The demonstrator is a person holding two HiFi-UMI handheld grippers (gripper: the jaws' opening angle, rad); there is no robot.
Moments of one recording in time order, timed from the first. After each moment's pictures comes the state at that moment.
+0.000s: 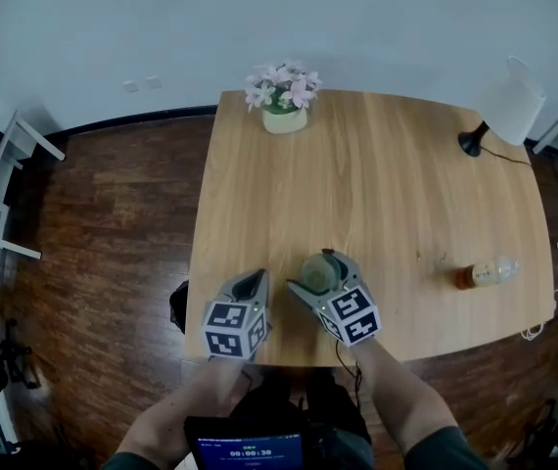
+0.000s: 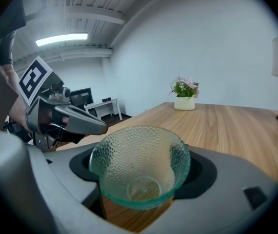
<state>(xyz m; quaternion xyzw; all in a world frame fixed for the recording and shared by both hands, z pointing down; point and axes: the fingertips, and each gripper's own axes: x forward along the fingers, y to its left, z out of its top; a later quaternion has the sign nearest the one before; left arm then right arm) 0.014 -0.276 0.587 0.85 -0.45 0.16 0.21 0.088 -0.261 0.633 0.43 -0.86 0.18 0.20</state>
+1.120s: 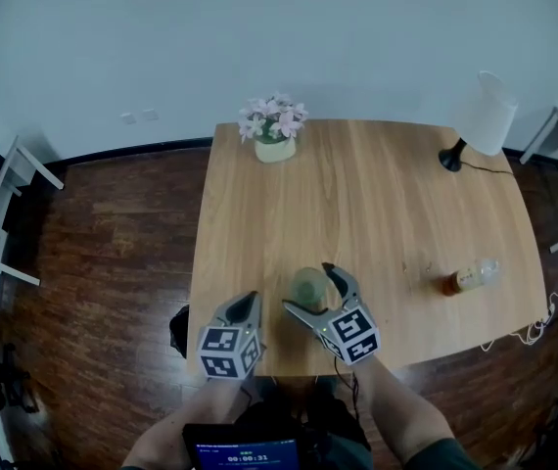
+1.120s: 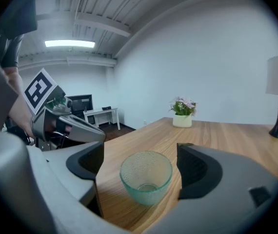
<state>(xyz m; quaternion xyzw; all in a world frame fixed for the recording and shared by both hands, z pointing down) 0.004 -0.256 0.561 0.86 -0.47 0.13 0.18 0.094 -0.244 0.580 0.45 -0.87 0.13 0.15</state>
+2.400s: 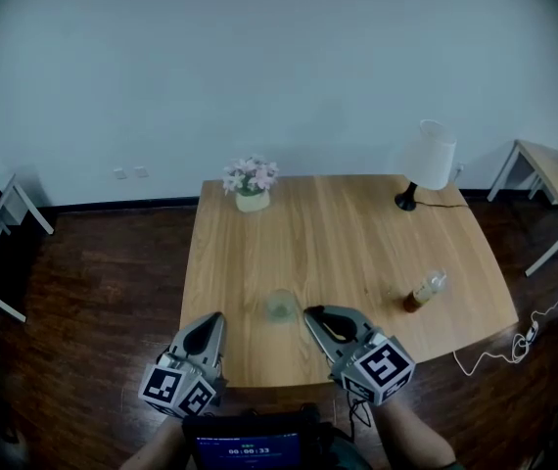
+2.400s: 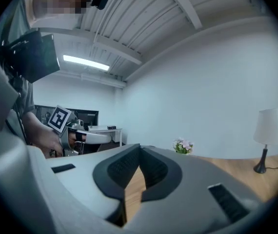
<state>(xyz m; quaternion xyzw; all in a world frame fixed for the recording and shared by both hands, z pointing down) -0.024 -0.174 0.379 0.90 -0.41 -0.07 0.08 0.123 -0.133 0.387 0.44 -0.90 0.02 0.06</state>
